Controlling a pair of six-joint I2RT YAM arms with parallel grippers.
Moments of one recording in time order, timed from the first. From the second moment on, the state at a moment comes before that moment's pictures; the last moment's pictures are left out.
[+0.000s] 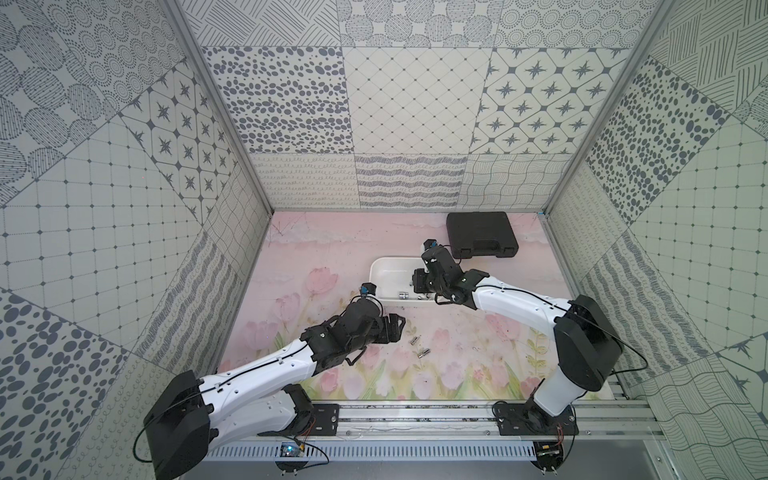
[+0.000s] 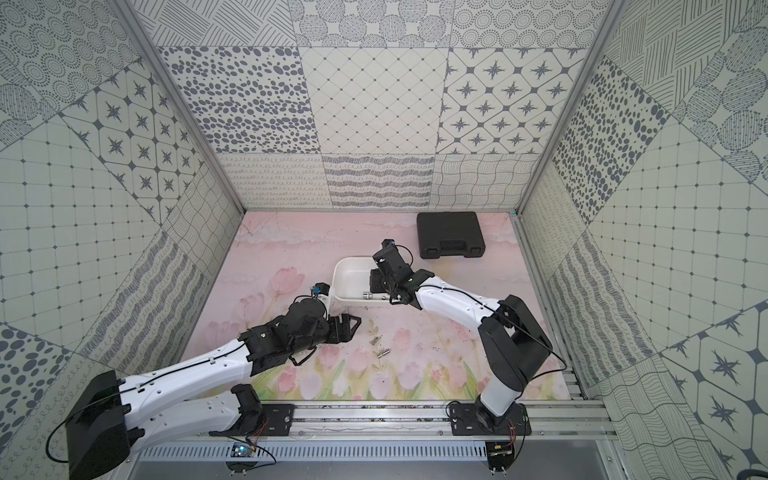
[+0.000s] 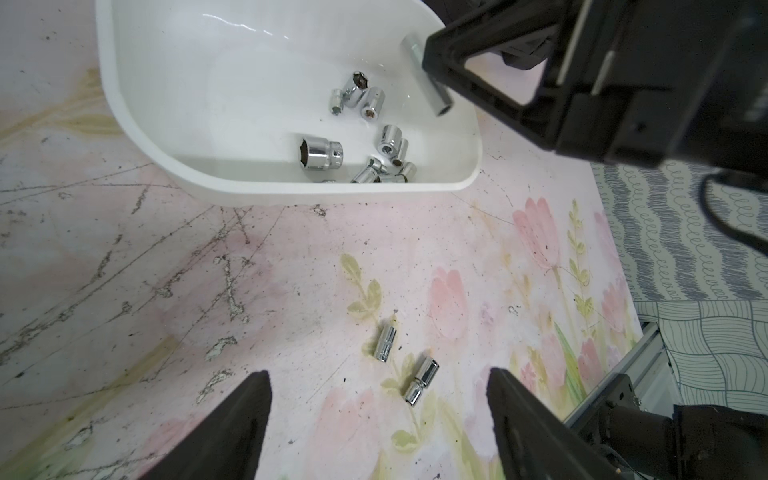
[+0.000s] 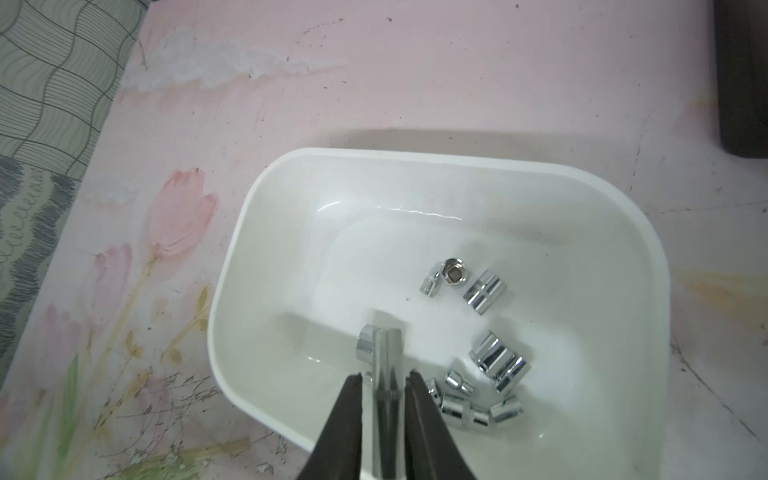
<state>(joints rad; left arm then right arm) -0.83 1.05 0.59 -0.21 -0.07 -0.76 0.71 1.71 1.16 -0.25 0.10 0.56</state>
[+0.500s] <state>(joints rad) -0.83 1.05 0.59 -0.21 -0.07 -0.76 0.89 1.16 0.79 -0.31 0.18 0.55</state>
